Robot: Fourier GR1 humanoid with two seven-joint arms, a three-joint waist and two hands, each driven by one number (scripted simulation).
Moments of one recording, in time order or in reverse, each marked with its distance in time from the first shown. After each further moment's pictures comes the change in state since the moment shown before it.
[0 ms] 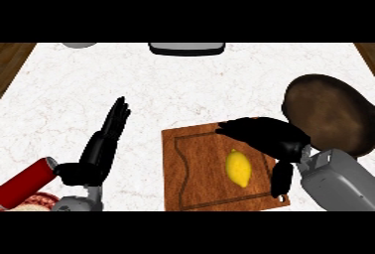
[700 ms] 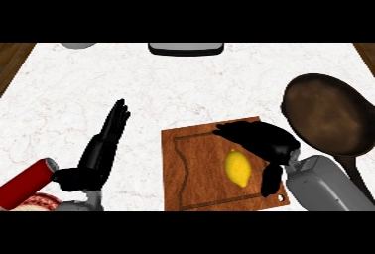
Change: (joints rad) left arm 0.033 -0.030 0.013 -0.039 -0.033 -0.020 0.012; right arm 0.087 0.156 -0.100 0.055 0.209 0.053 -0.044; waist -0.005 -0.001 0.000
